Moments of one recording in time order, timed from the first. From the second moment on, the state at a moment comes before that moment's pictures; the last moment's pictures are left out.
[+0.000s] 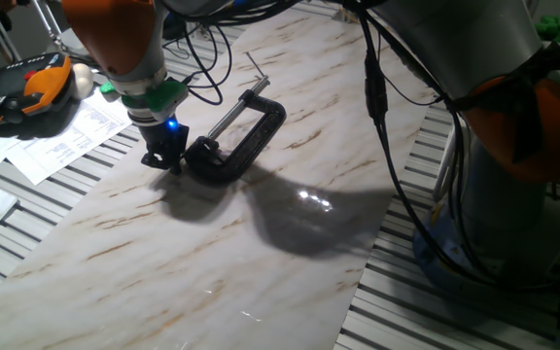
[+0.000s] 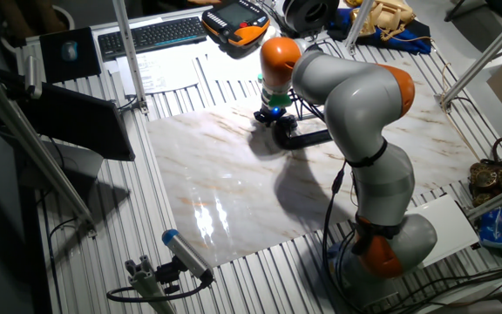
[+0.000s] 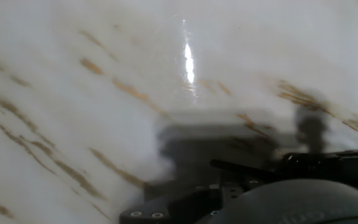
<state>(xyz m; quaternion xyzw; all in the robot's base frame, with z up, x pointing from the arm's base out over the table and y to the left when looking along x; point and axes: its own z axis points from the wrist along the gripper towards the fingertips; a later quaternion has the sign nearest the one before) 0.614 0.089 0.039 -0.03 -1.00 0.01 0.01</state>
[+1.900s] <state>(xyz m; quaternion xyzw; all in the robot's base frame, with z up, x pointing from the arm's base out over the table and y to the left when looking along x) 0.619 0.092 0.038 -0.06 -1.00 0.02 0.01</state>
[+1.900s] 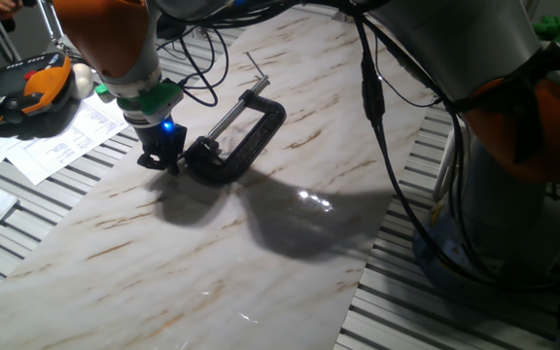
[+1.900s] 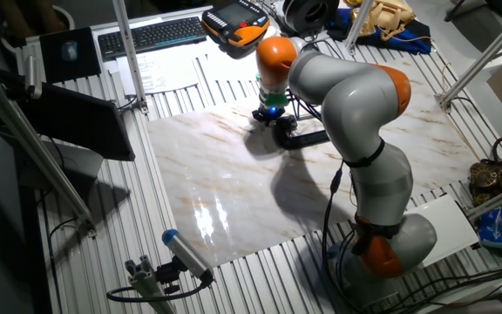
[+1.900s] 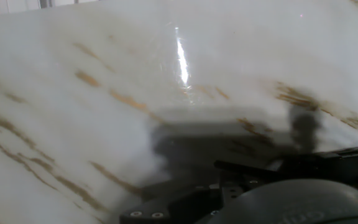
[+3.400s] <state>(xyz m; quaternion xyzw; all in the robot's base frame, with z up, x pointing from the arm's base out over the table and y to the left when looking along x) 0.640 0.075 0.047 -0.05 -1.00 0.02 0.02</state>
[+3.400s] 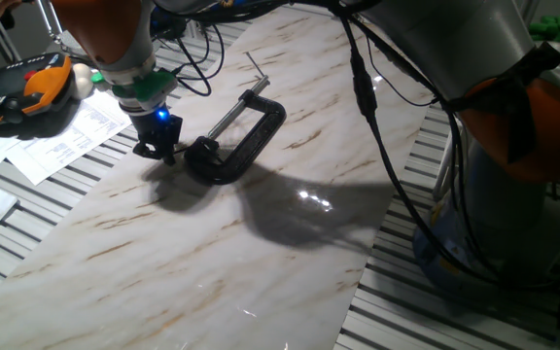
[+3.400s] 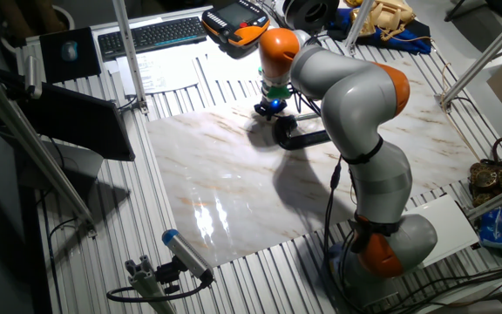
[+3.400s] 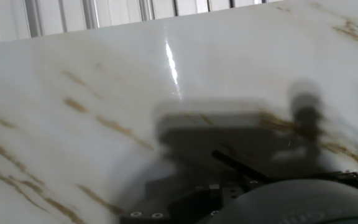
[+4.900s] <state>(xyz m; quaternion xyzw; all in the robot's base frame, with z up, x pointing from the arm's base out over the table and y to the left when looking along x) 0.654 0.057 0.045 -0.04 -1.00 0.02 0.03</state>
